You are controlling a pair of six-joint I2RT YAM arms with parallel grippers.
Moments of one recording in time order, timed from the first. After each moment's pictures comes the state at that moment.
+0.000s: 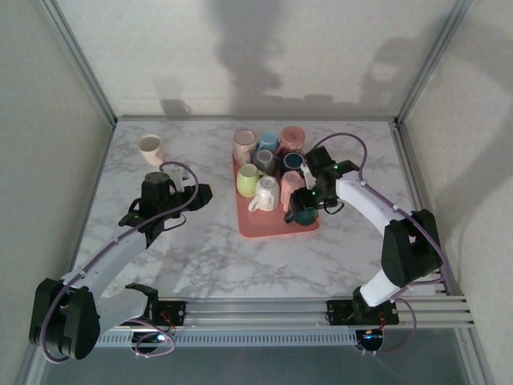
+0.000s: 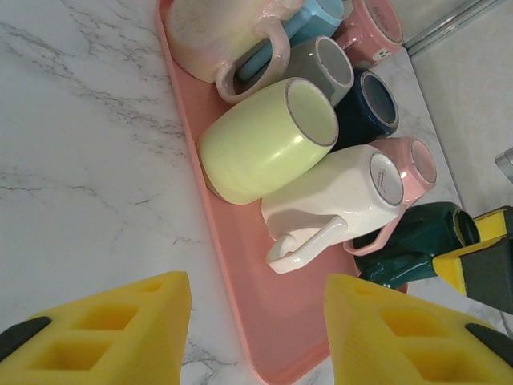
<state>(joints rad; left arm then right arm) -0.24 1.09 0.62 -0.04 0.37 -0.55 0.44 1.59 1.20 -0.91 -0.08 0.14</state>
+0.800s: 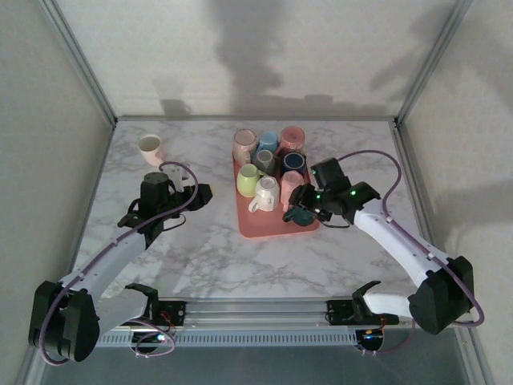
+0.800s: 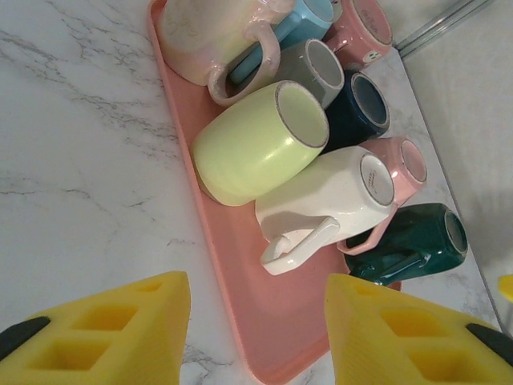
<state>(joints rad) -0.24 1.08 0.61 -0.04 0.38 -0.55 0.57 1.25 1.01 -0.74 -0.12 0.96</state>
